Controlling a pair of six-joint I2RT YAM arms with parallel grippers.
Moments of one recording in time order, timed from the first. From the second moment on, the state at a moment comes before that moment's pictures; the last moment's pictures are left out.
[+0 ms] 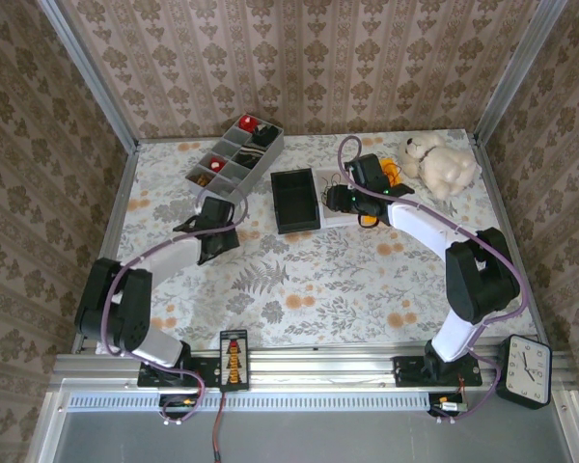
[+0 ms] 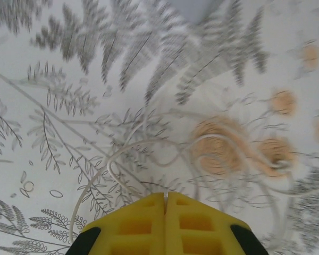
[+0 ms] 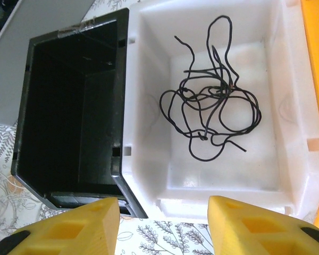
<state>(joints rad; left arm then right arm) -0.40 1.48 0.82 -0.34 -0.17 -0.54 0.38 1.70 1.23 -0.34 -0.07 0.45</state>
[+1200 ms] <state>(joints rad) -0.45 1.16 1.28 -0.23 0.32 -0.28 0.38 1.63 1.18 -0.26 -0.22 0.44</state>
